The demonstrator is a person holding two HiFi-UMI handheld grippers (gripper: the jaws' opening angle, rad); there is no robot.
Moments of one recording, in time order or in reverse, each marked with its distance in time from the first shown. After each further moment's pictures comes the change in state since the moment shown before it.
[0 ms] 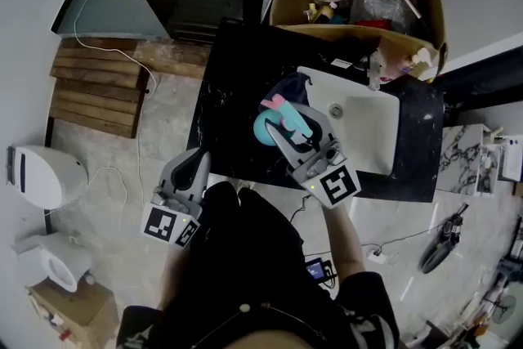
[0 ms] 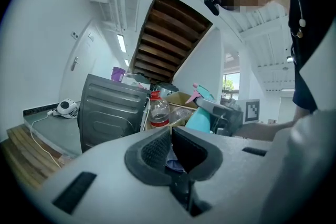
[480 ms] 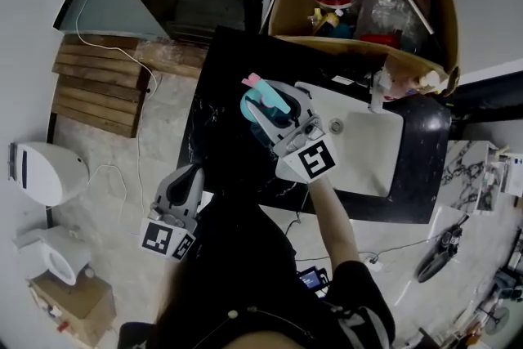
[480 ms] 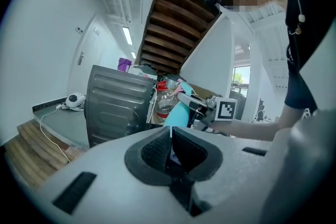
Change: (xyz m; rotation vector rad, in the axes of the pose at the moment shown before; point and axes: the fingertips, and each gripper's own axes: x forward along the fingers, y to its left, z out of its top) left arm 0.032 0.010 -0.024 -0.034 0.096 0.090; right arm 0.065 -0.070 -0.060 -0.022 -0.053 0.065
